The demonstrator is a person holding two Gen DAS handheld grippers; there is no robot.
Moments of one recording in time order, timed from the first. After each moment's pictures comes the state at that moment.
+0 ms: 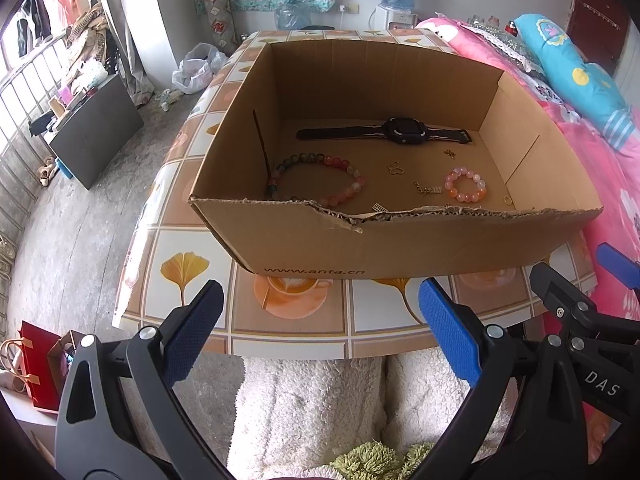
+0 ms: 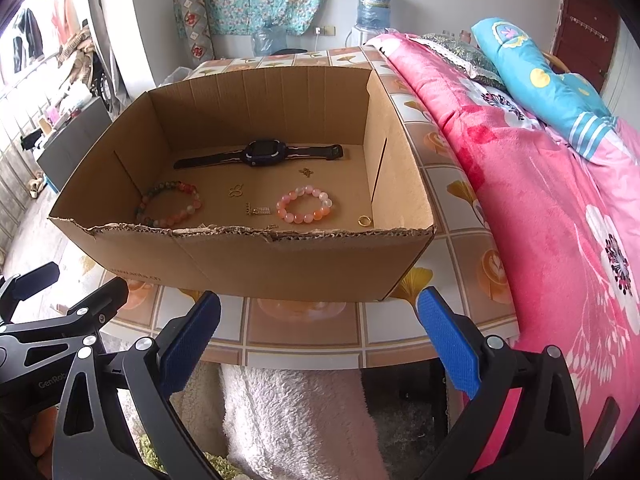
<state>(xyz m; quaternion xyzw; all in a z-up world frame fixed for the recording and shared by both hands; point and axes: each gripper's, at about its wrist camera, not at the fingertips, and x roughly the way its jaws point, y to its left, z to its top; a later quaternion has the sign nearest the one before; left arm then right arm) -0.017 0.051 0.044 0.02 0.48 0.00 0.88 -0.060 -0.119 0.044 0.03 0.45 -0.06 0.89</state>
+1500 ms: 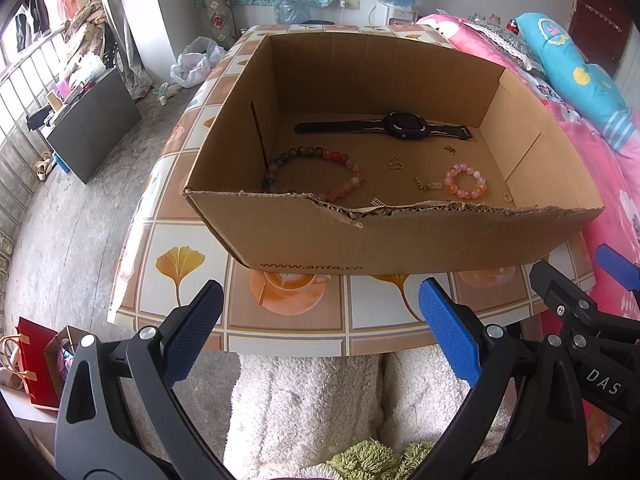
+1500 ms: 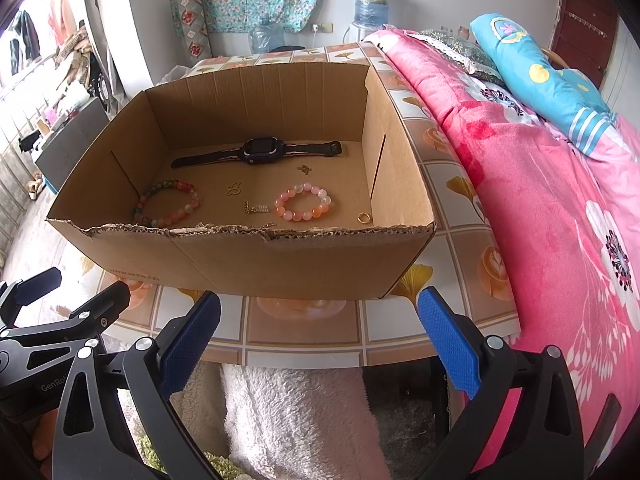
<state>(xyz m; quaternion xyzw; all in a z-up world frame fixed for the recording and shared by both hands) -0.013 0.050 0.040 0.01 0.49 -0.01 0.87 -0.060 -0.120 0.042 0.03 0.46 -0.06 0.89</state>
